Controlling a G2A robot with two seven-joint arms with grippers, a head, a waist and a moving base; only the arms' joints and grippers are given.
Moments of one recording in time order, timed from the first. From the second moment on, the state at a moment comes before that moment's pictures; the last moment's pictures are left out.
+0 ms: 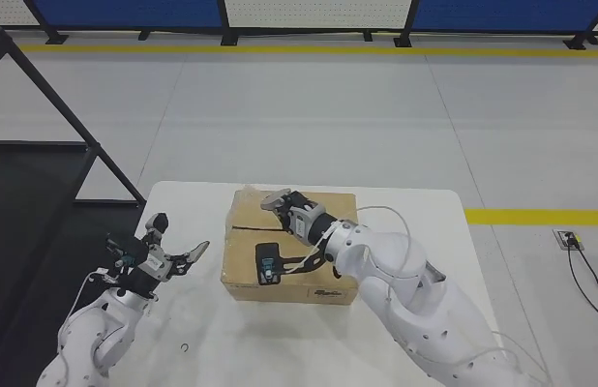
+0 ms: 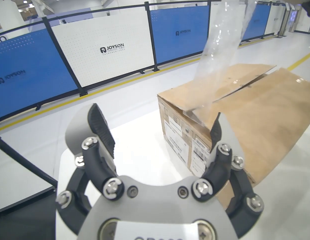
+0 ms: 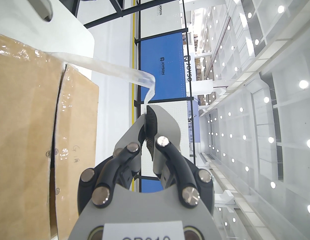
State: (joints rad) left arm 1.17 -1.04 -1.54 -1.49 1.26 -0.48 0.30; right arm -0.60 -1.33 0.88 -1.67 -2.36 -0.54 -0.01
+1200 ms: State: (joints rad) left arm 1.07 -1.06 -1.45 -1.53 1.30 -0.41 0.12; right arm -0.68 -1.28 0.99 -1.67 -2.49 -0.67 -0.06
